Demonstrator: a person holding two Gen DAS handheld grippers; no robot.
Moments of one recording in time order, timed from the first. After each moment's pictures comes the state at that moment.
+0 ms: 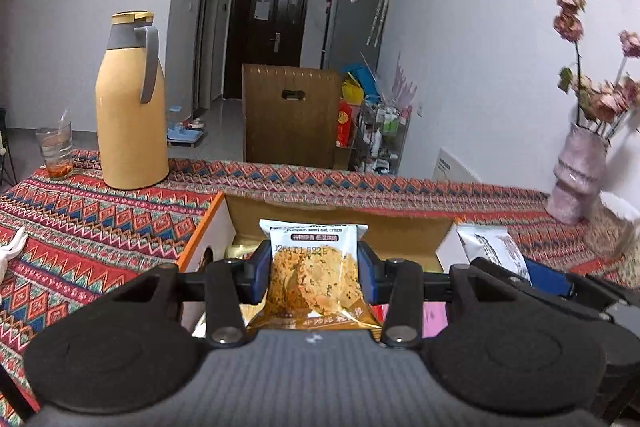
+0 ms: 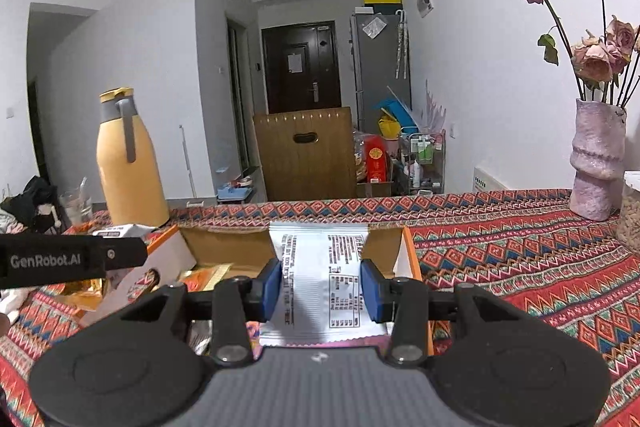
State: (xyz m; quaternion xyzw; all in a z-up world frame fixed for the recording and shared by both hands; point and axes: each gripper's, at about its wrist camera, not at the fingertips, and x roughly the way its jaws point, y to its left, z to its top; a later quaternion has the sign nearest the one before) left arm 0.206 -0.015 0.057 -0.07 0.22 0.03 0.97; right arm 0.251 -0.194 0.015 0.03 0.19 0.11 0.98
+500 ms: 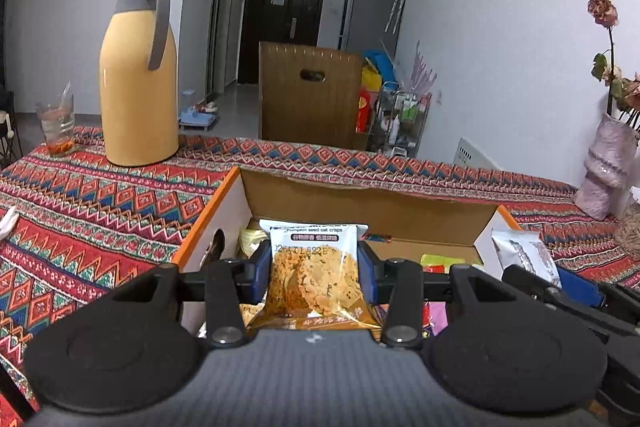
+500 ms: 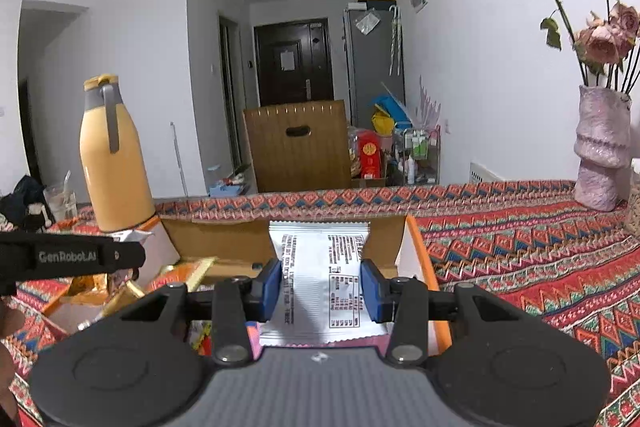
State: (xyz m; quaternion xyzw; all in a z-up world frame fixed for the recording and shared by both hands) left arm 0.241 0.003 0.019 -0.08 0.25 0.05 0.96; right arm 0.270 -0.187 -0.019 0.03 0.20 0.11 0.97
